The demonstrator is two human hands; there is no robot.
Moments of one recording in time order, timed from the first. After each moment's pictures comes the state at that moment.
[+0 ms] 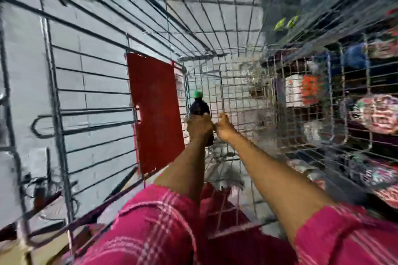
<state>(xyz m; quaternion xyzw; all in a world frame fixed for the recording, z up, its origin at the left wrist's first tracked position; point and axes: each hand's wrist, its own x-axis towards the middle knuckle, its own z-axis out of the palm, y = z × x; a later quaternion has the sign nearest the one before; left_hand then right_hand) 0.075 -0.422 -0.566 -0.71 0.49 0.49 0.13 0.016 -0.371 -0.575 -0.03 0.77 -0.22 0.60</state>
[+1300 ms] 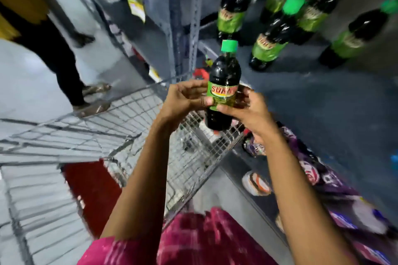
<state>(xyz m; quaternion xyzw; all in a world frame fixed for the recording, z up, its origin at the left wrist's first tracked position) -0.075 -0.351 -0.263 -0.04 0.62 0.78 0.04 -0.100 -0.169 -0.247 -0.03 0.76 -0.63 0.17</state>
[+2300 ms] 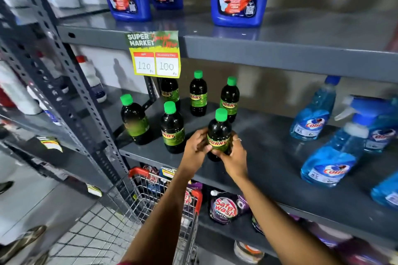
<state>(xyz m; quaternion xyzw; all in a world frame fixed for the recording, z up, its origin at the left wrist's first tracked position) -0.210 -0.165 -0.244 0.20 0.74 0.64 0.05 -0.159 -0.037 -0.244 0.12 0.79 -0.57 -0.18</state>
